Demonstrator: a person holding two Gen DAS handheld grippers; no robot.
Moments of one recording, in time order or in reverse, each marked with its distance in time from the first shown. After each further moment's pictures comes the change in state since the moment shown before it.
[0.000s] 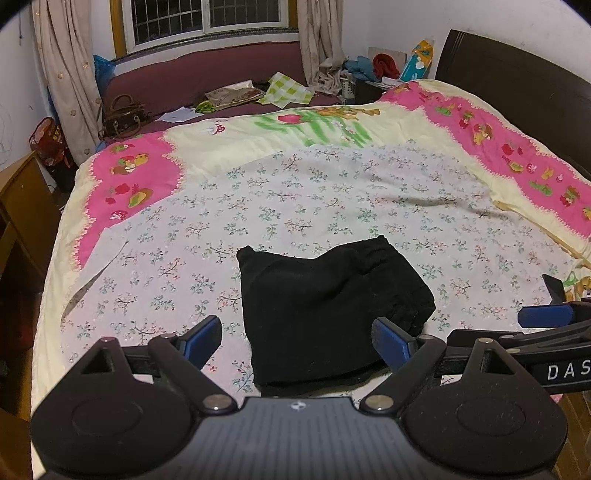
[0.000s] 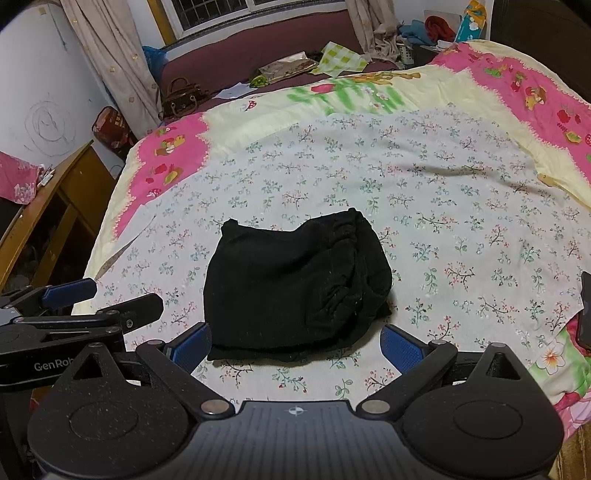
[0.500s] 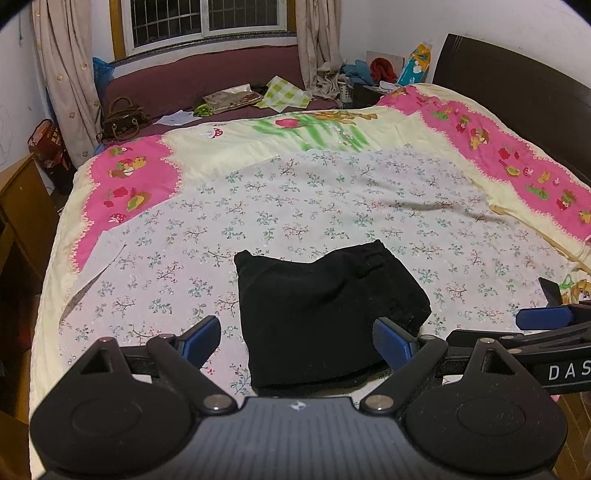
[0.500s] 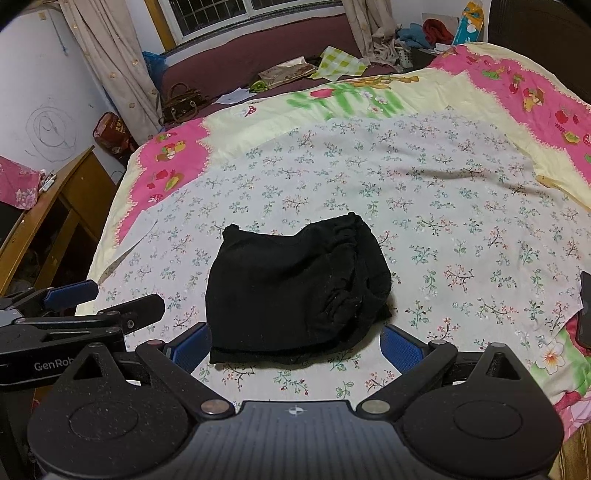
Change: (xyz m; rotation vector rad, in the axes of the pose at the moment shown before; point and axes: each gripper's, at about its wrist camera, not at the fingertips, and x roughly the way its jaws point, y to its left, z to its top) left arm -0.005 0.000 0.001 -0.006 -0.012 -0.011; right arm -0.005 -0.002 0.000 0.006 -0.016 0.006
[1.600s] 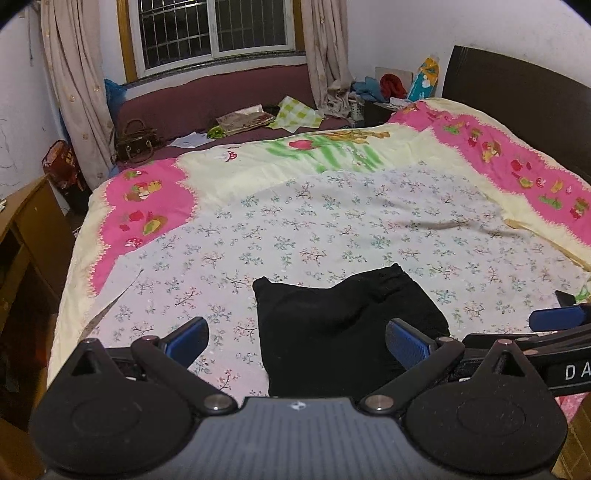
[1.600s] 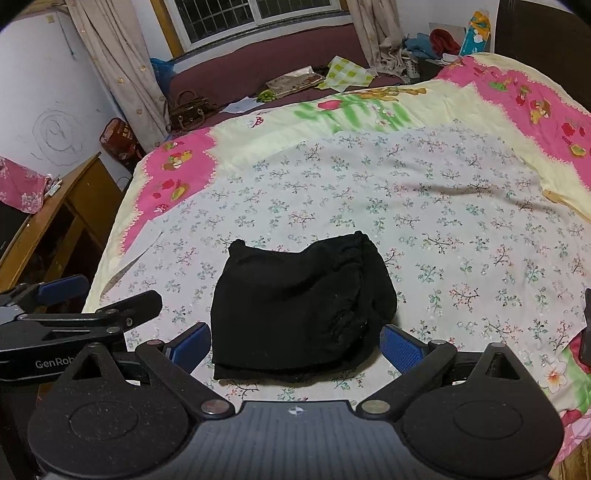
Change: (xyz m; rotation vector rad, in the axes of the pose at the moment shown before) left arm -0.003 0.001 0.011 0.014 -0.064 0.061; right arm 0.004 0.001 0.013 -0.020 -0.032 0.022
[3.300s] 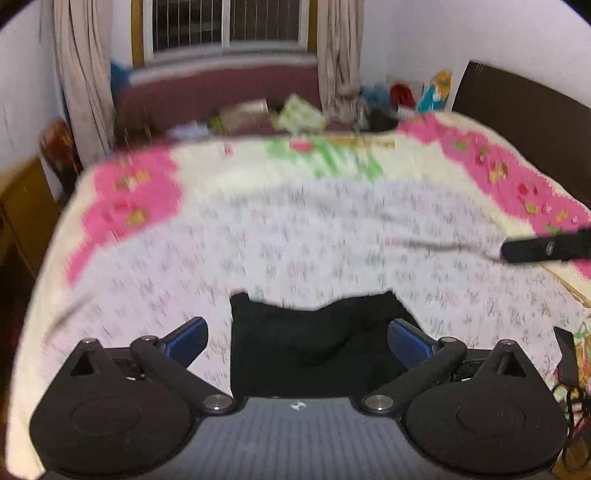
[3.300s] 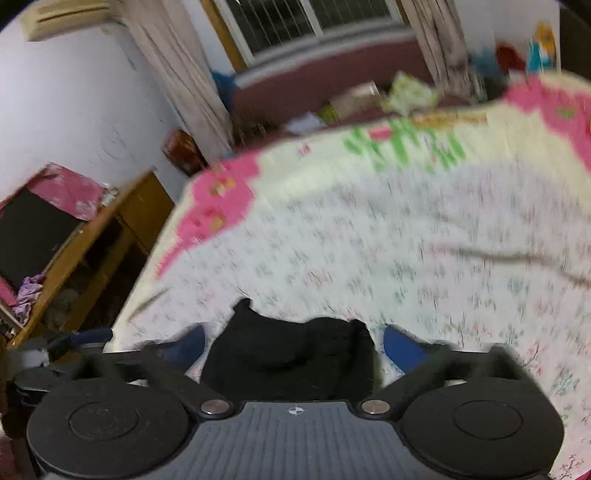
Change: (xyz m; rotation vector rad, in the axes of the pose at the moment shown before) left arm 0.035 -0.015 0.018 -0.068 -0.033 -0.021; right arm 0.038 -0.091 0.084 -0.109 -0.057 0.267
